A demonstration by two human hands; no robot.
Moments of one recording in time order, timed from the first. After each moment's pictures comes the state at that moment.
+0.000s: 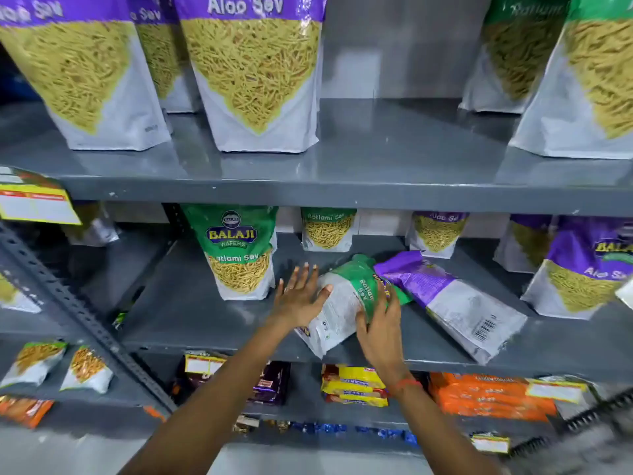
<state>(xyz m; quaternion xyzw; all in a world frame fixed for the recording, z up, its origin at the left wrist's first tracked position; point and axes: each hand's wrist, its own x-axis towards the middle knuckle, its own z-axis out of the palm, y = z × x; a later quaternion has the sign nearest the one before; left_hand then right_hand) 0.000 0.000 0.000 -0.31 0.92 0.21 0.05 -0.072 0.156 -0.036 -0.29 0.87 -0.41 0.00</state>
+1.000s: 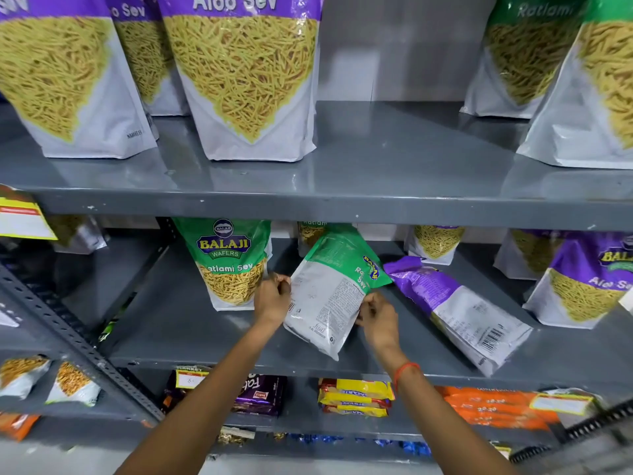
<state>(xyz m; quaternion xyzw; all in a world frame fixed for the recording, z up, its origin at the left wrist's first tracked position) 0.005 -0.024 0.012 -0.44 0.78 0.35 -0.27 -0.106 0.126 -0.031 -0.17 0.78 -0.58 0.15</state>
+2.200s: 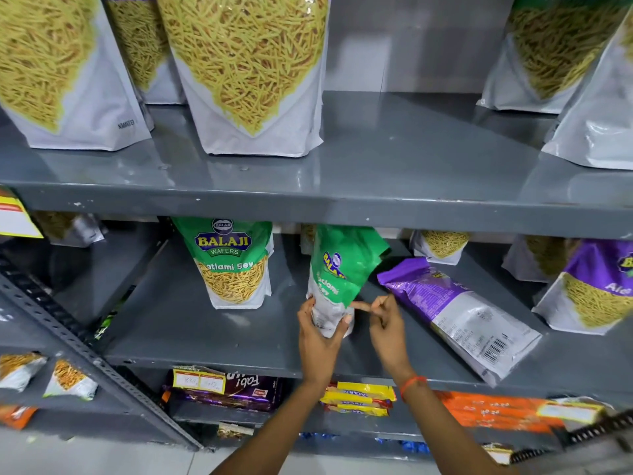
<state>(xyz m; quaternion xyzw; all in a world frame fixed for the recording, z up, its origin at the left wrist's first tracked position) -0.009 0.068 -0.052 -0.37 0.65 0.54 -0.38 -0.121 0.133 -0.062 -0.25 0.76 -0.59 0.11</state>
